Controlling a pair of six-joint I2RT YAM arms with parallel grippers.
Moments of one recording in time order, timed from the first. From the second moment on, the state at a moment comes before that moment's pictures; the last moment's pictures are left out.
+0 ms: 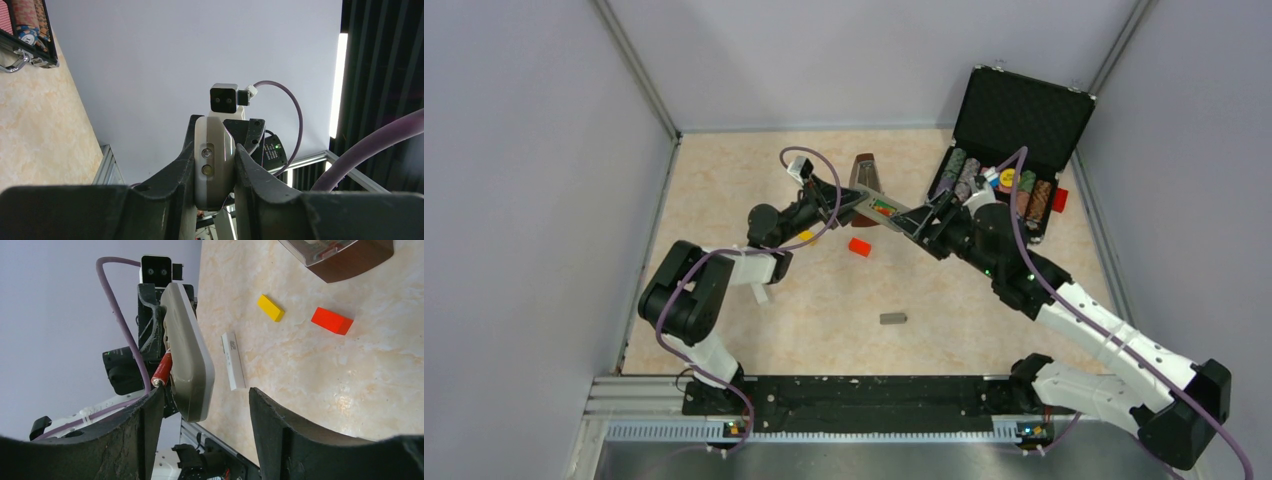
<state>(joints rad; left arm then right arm) -0.41 1.70 0.70 1.42 0.68 -1.83 0.70 0.96 0.84 -0.12 0.02 1.11</state>
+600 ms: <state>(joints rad) -0.42 1.70 0.70 1.41 0.68 -1.82 0.70 0.92 0.83 -0.20 0.02 1.12</state>
